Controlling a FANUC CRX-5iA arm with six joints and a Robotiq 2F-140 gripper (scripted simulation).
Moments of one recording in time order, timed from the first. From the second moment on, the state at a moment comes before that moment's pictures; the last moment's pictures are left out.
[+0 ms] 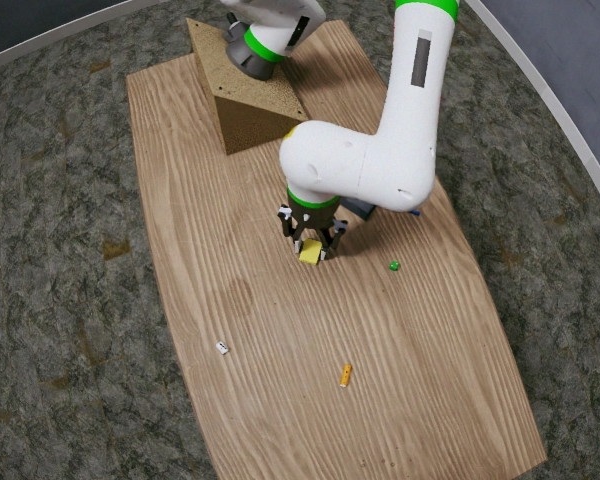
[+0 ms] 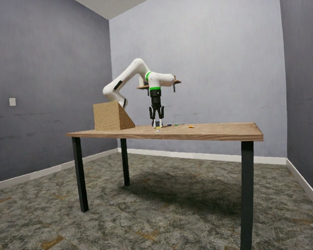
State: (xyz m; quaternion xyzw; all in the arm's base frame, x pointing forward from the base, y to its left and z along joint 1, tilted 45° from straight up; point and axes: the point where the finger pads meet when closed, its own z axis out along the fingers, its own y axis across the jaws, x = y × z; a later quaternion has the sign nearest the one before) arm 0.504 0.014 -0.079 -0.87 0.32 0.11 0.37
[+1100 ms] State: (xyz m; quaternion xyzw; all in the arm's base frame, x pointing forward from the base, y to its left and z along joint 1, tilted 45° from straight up) arm 0.504 0.018 -0.082 -0.87 0.32 0.11 0.37
